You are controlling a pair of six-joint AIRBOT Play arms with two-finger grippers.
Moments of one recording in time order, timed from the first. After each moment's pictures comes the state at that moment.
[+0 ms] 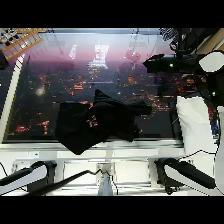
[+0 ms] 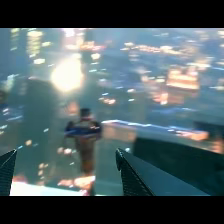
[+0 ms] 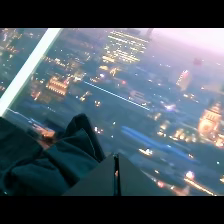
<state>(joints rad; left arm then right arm) 0.18 -1.27 1.80 1.65 -1.55 -1.51 0.08 -1.17 1.38 -0.95 1.05 1.14</state>
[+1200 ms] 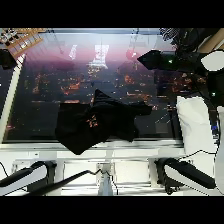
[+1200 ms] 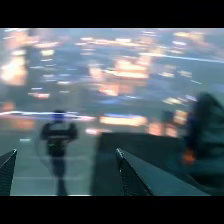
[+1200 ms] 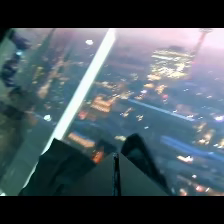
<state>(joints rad) 0.18 -1.24 1.76 1.44 -1.55 -1.46 0.09 -1.17 1.38 -0.75 1.04 1.21</state>
